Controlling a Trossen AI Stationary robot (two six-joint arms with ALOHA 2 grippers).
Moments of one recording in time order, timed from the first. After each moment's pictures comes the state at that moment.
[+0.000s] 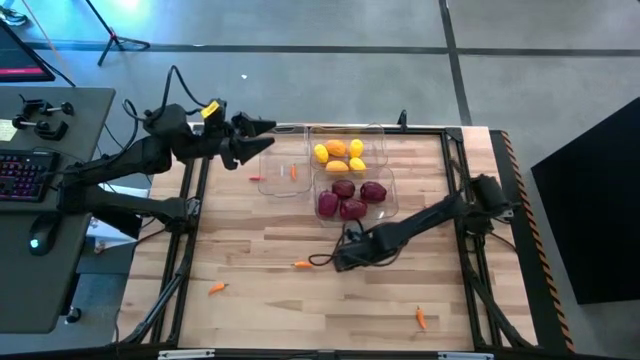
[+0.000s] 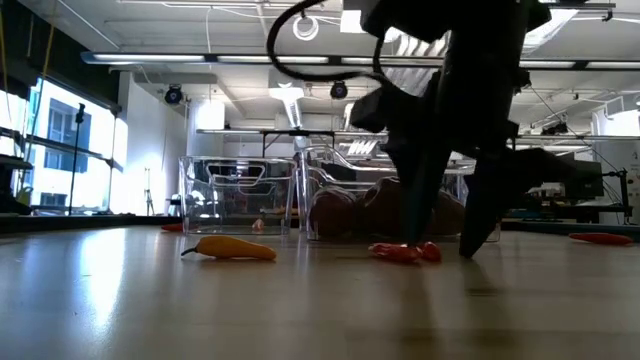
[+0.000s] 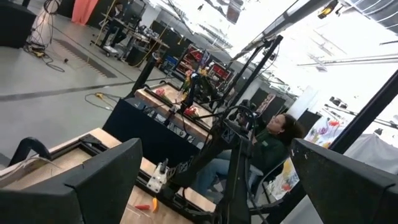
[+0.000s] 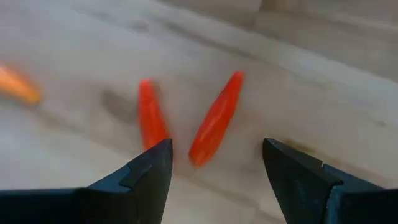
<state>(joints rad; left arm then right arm) 0.25 0.96 1.13 -0.06 0.07 -0.57 0.32 1.90 1.20 -0.61 0.07 1.54</state>
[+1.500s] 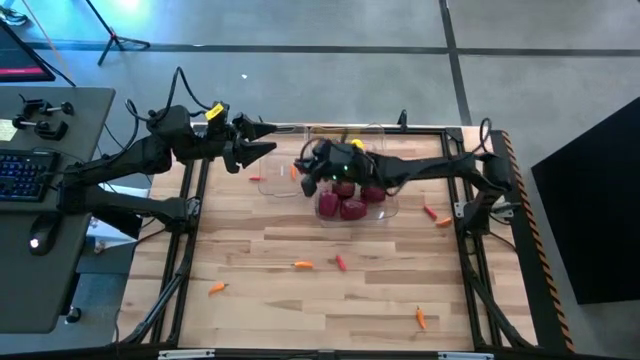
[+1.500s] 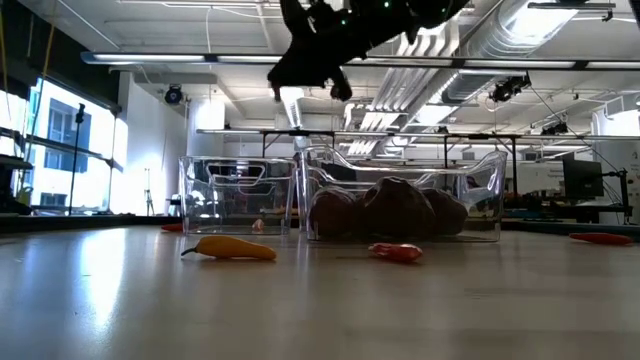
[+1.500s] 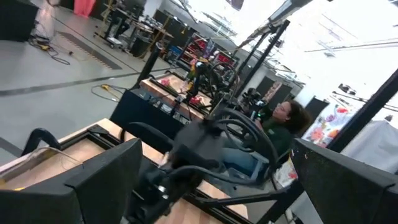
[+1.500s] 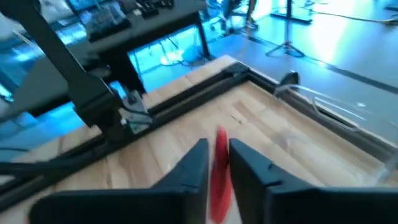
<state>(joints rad) 0.25 0.96 1.13 -0.11 0.08 -0.54 -0.13 1.79 1.34 0.13 0.21 0.34</state>
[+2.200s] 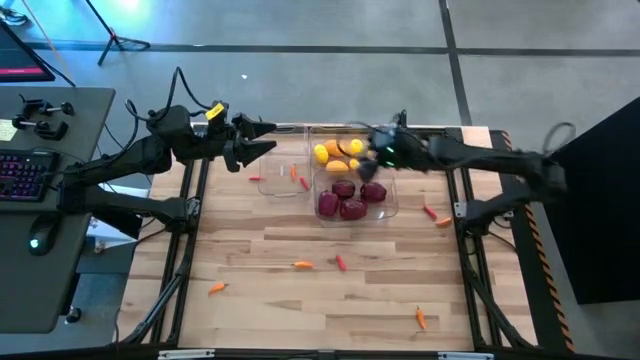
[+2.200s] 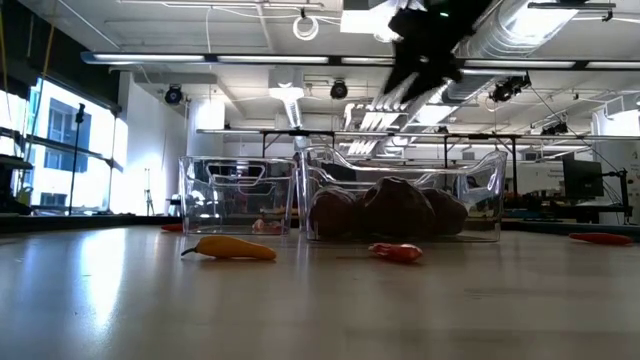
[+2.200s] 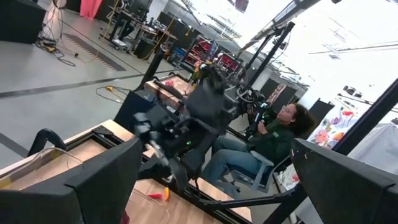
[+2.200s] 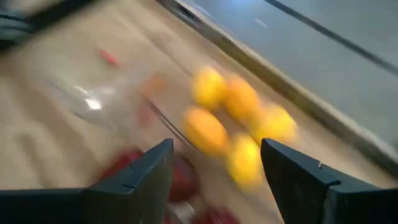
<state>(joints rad) 0.25 0.96 1.13 -0.11 0.06 -0.54 -0.26 1.35 1.20 -0.61 0.31 0.36</state>
